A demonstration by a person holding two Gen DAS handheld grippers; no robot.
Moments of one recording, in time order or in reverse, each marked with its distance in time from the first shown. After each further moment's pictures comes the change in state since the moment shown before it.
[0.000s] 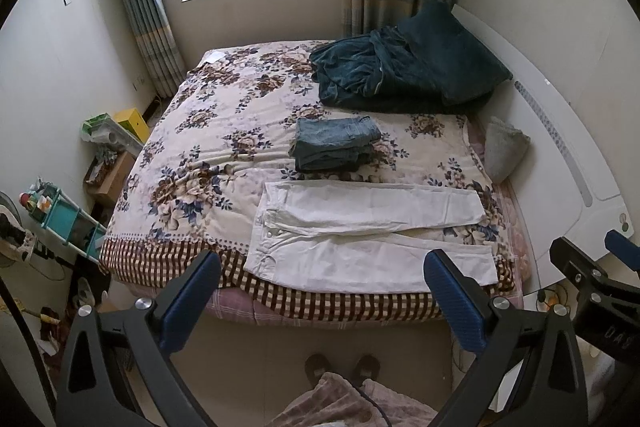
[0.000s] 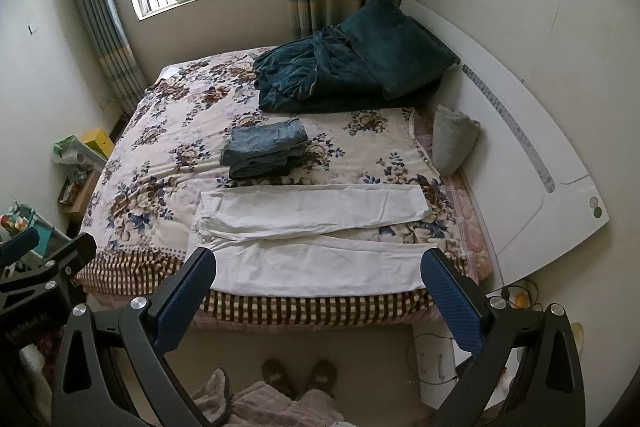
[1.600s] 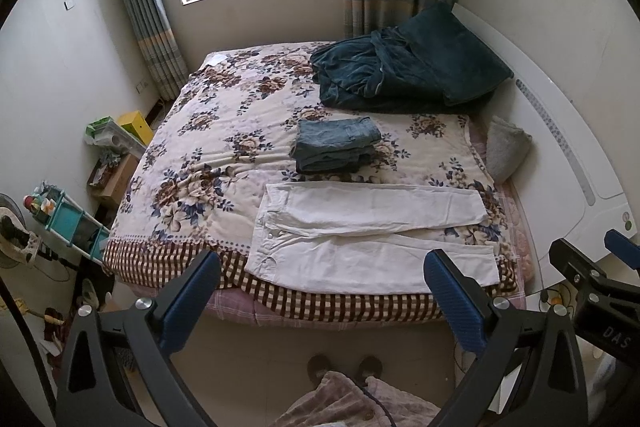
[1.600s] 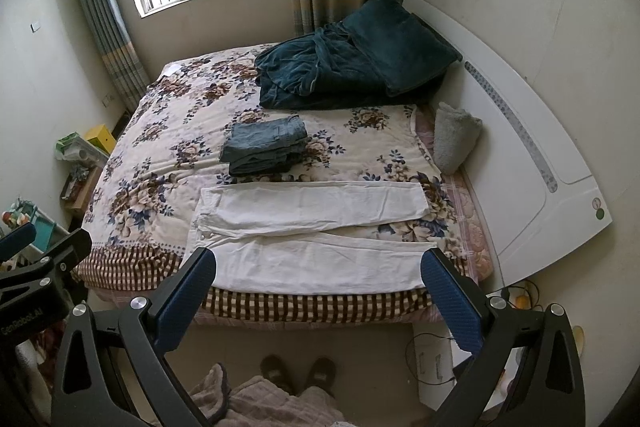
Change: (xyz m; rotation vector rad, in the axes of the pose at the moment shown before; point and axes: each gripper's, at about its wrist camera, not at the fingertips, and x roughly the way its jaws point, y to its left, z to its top) left arm -0.001 -0.009 0.002 0.012 -0.003 0.018; right arm -0.002 0.003 -0.006 -0.005 0.002 0.006
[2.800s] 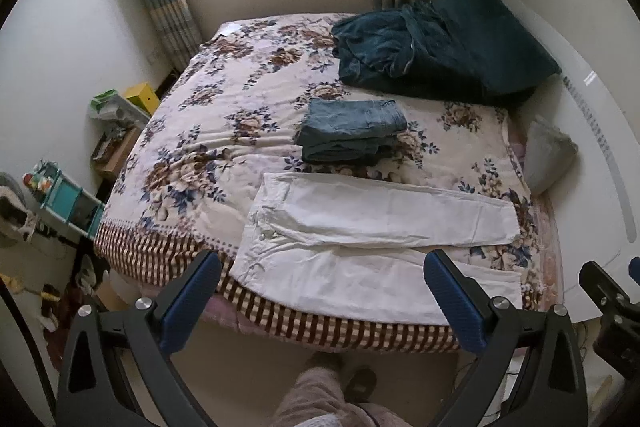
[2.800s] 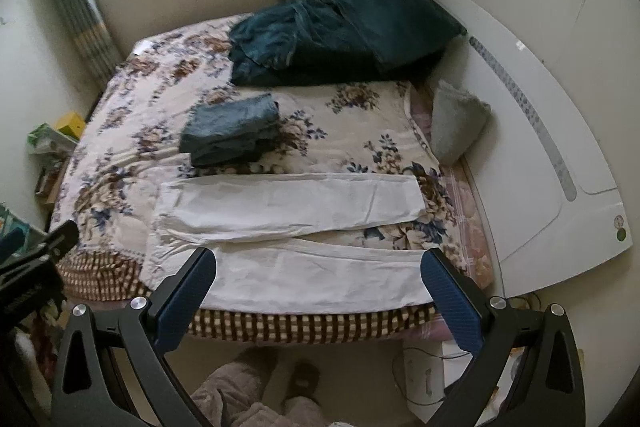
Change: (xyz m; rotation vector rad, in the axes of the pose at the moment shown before) left arm 0.165 -0.040 0.051 -0.063 0.099 0.092; right arm 0.186 -0.031 0.077 0.013 0.131 -0.066
